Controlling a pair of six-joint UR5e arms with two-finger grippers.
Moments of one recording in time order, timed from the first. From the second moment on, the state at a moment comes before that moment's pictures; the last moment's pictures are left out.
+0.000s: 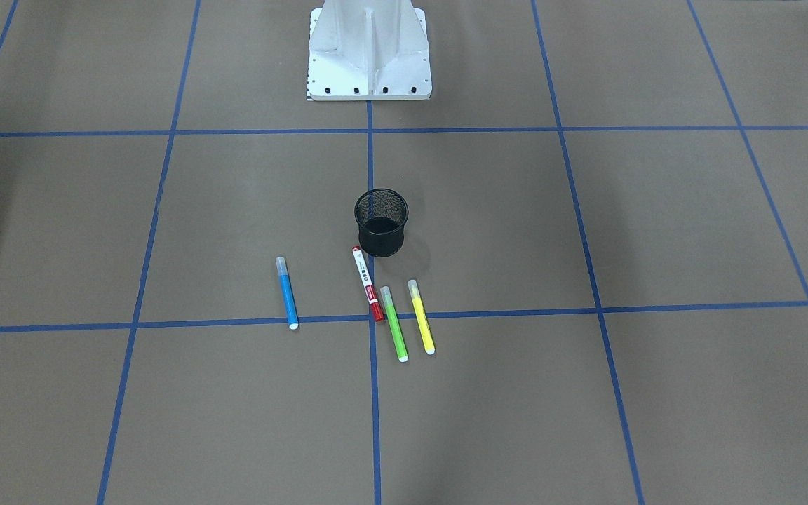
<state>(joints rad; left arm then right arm) -1.46 -1.96 -1.61 -1.28 -2.21 0.09 1.51 -1.40 1.38 -1.57 2.21 -0.17</state>
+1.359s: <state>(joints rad) -1.68 -1.87 -1.17 -1.60 -2.24 0.44 1.56 -1.44 1.29 -1.46 2.20 -0.25</state>
